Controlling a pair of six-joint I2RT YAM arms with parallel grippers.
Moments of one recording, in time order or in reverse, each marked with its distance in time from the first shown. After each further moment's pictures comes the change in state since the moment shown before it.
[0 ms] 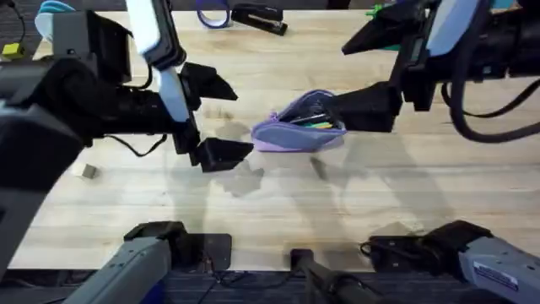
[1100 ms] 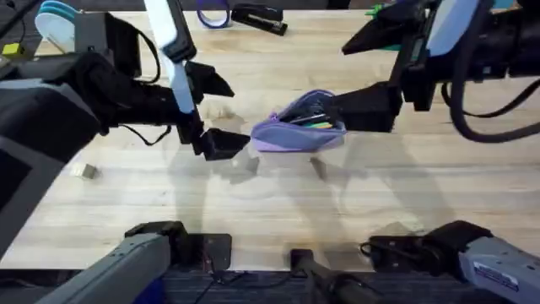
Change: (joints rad) left arm 0.014 0.118 -0.022 0.129 -0.043 -0.007; right arm 0.000 0.000 0.000 0.000 0.000 0.000
